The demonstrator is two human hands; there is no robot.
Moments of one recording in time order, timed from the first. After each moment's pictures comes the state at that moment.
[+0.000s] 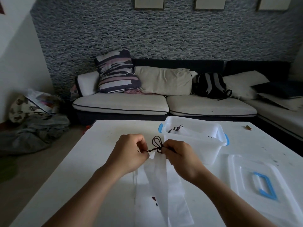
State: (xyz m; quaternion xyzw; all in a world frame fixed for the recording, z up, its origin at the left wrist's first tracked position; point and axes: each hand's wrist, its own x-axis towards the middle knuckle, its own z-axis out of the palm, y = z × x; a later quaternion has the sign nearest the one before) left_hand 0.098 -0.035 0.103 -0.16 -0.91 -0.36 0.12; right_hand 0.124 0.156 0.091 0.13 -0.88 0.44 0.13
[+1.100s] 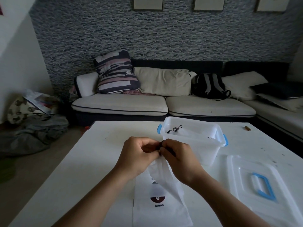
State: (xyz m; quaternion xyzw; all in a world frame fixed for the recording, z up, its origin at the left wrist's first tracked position) left_hand 0.101 -0.008 0.093 -0.21 -0.80 -0.56 0.09; right_hand 0.123 0.157 0.086 0.19 -0.87 0.40 0.20
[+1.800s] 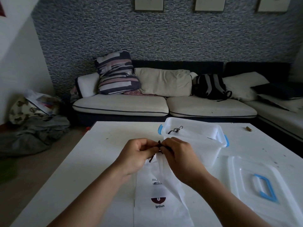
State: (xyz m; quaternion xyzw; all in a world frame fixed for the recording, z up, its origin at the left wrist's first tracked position) left_hand 0.095 -0.012 0.094 -0.13 -0.74 -0.66 -0.04; right_hand 0.116 0.159 0.085 0.21 -0.89 0.31 0.26
